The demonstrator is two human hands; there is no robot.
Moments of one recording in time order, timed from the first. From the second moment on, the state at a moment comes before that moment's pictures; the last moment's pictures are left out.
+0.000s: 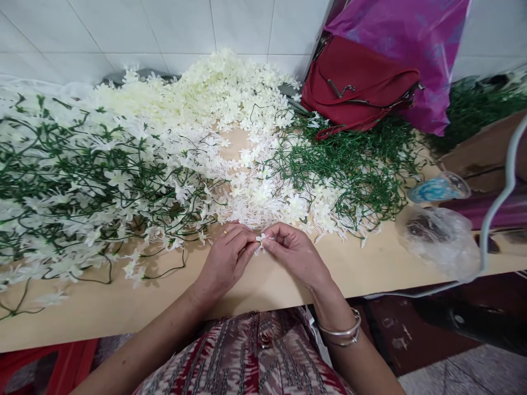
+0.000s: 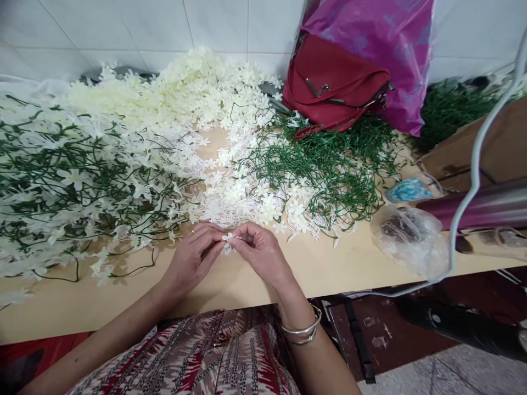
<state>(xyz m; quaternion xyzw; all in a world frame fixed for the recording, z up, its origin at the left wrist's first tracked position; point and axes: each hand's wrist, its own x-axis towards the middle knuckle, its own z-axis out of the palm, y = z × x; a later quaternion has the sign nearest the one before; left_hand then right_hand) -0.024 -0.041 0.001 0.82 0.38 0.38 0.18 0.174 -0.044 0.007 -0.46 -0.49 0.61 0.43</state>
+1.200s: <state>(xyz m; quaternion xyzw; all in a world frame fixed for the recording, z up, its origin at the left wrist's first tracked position) -0.025 -0.040 -0.002 0.82 0.41 0.36 0.20 0.164 -0.049 0.009 -0.50 -0.50 0.56 0.42</state>
